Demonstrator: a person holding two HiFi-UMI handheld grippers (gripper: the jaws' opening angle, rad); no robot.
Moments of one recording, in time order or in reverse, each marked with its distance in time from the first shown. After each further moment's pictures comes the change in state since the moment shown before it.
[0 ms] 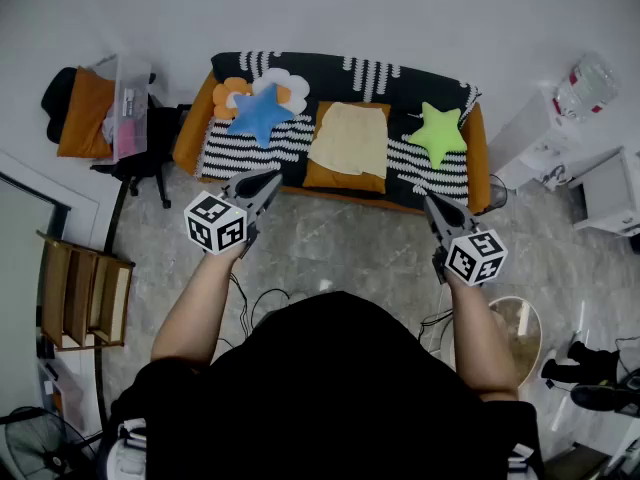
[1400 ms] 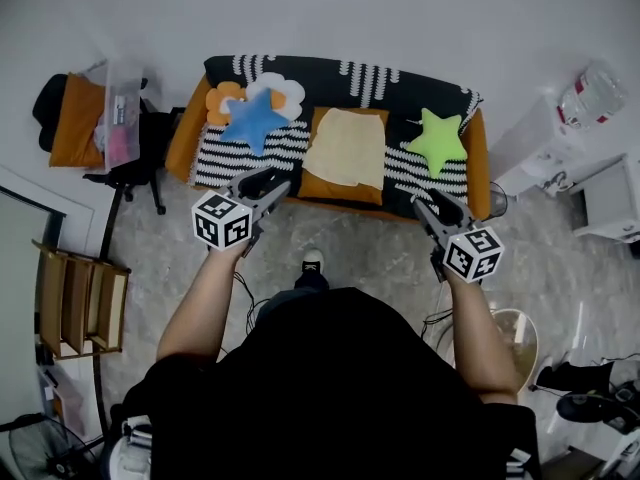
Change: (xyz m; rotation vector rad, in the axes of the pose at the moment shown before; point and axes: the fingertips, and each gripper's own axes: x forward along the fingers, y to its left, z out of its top) left arm 0.077 0.052 -0.014 -0.037 0.054 0.014; right arm 0.059 -0.058 0.007 -0.003 0.037 0.018
